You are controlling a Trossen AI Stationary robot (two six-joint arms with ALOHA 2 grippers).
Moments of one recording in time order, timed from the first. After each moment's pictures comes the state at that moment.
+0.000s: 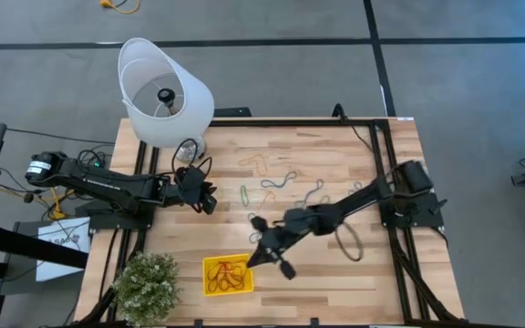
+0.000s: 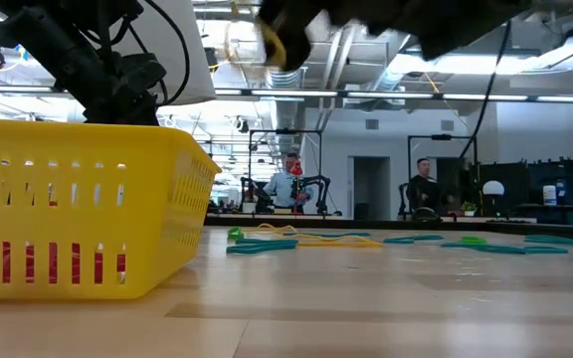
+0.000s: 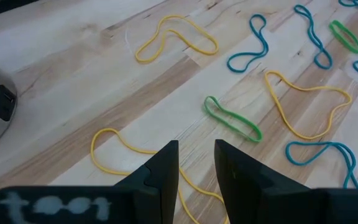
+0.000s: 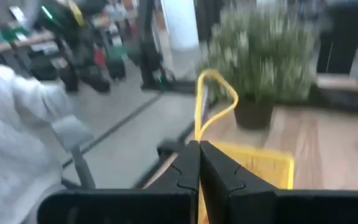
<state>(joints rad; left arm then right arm) -0.09 1.05 0.50 -0.27 -0.51 -0.76 0.29 1.90 1.05 0.69 -0.34 0.08</state>
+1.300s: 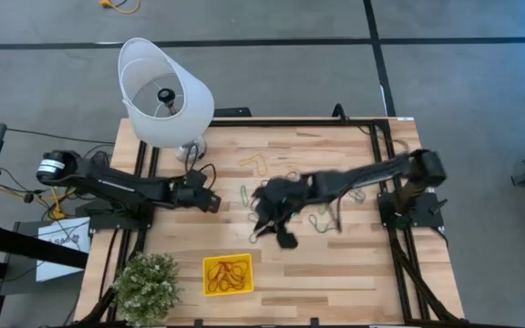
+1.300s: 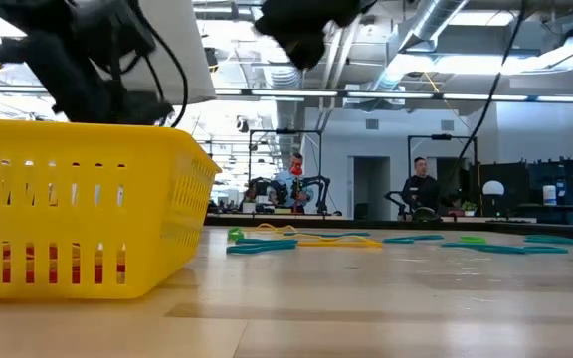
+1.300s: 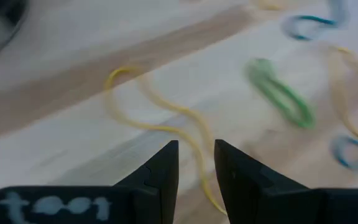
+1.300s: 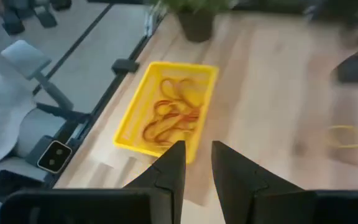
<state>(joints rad) -0.07 1.23 0.50 -0.31 -0.47 -1.07 0.13 1.74 1.37 -0.31 -0.36 -0.08</state>
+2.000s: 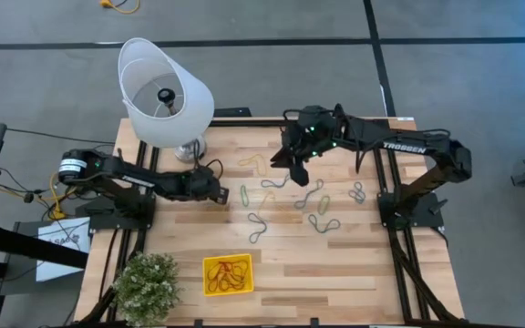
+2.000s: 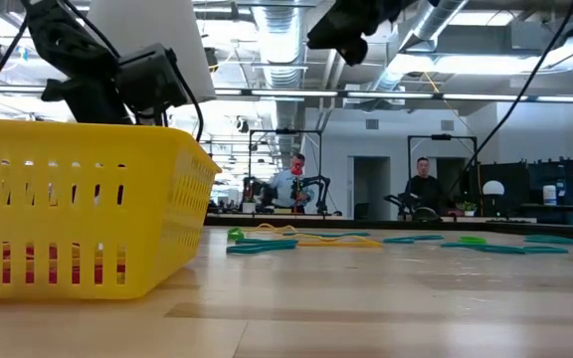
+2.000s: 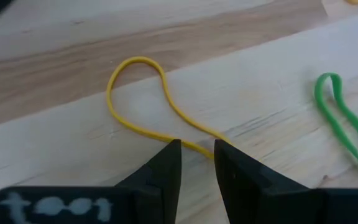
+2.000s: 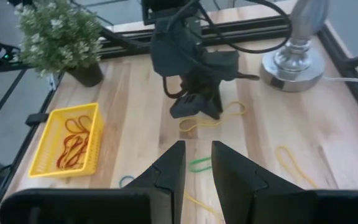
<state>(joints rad) 0.11 1.45 0.51 -0.13 -0.34 -1.07 -0.26 1.49 1.37 -0.50 -0.36 -0.09</state>
